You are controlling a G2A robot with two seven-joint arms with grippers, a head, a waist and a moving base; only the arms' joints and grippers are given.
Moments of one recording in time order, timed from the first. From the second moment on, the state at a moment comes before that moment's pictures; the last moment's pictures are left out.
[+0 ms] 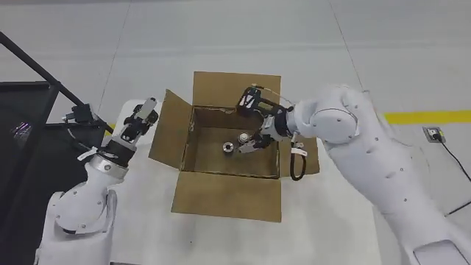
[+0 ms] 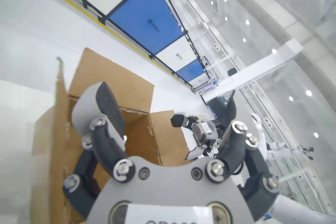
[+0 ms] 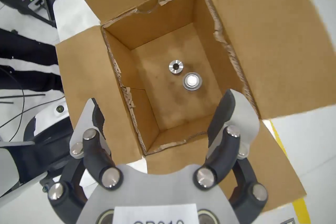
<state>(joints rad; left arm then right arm) 1.14 -1.30 -1.70 -1.81 0.11 -0.18 -0.48 -0.25 -1.28 0.81 -1.28 -0.52 -0.51 1.20</state>
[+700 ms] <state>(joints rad) 1.17 -1.30 -1.72 -1.80 0.07 -0.20 -0.49 -0.06 -1.58 0.40 -0.59 -0.67 -0.32 0.89</state>
